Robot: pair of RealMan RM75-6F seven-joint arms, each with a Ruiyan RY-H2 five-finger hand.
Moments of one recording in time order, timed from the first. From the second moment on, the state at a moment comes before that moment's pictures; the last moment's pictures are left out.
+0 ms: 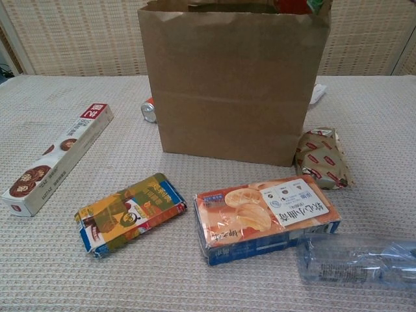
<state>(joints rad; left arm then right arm) -0.10 -1.15 -0.05 -1.58 1.49 1.49 0.11 0.92 -1.40 0.32 -1.55 -1.15 1.27 -1.62</state>
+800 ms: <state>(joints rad) -0.10 -1.15 -0.05 -1.58 1.49 1.49 0.10 0.96 -1.46 0.27 -1.49 -1.25 1.33 -1.58</state>
